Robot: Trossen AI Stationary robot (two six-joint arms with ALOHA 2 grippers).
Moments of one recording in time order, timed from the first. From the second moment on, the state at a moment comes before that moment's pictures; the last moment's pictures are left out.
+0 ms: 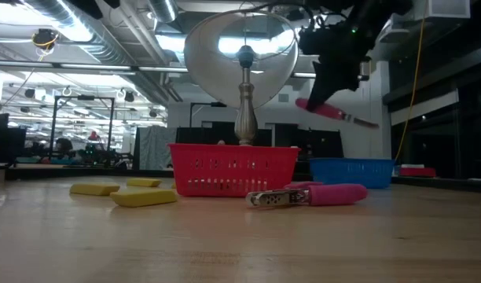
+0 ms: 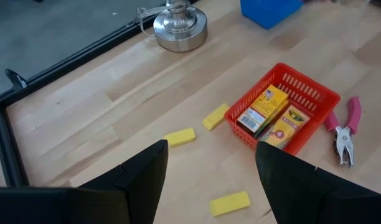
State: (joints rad) left arm -0.71 1.50 1.40 -1.57 -0.87 -1.67; right arm -0.04 1.43 1.04 -0.63 0.27 0.38
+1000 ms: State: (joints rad) left arm -0.69 1.51 1.40 -1.57 -0.88 -1.71; right arm -0.56 1.52 0.99 -0.69 0.09 0.10
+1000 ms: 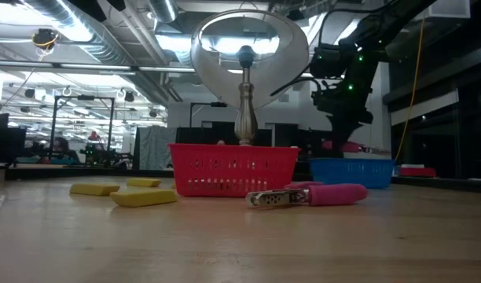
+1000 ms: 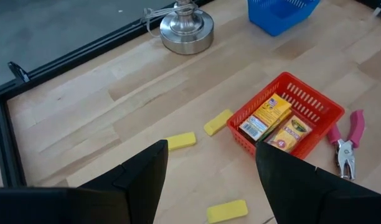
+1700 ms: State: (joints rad) left arm -0.69 1.51 1.40 -1.57 -0.87 -1.69; right arm -0.23 1.29 0.99 -0.76 -0.23 0.09
